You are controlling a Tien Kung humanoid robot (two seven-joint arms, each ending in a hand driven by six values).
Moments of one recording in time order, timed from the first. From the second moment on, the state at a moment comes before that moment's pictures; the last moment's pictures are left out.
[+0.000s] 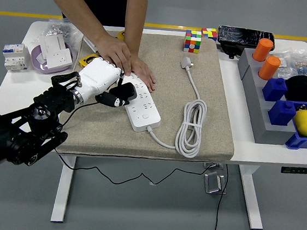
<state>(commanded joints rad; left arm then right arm) -0.73 0.19 -0.64 -0.75 2.27 0.39 -0.02 0.17 -0.36 0.41 0.46 -0.21 -0.53 -0.10</state>
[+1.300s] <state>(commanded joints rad) -0.74 0.17 -0.62 -0.70 2.27 0.38 -0.02 0.17 -0.36 0.42 0.46 -0.22 -0.53 -0.10</state>
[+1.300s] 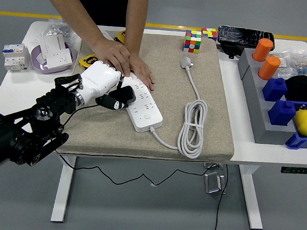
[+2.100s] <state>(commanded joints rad) -0.75 0.17 -0.60 -0.69 2.27 0.36 -0.02 0.17 -0.36 0.42 0.46 -0.21 -0.53 -0.10</state>
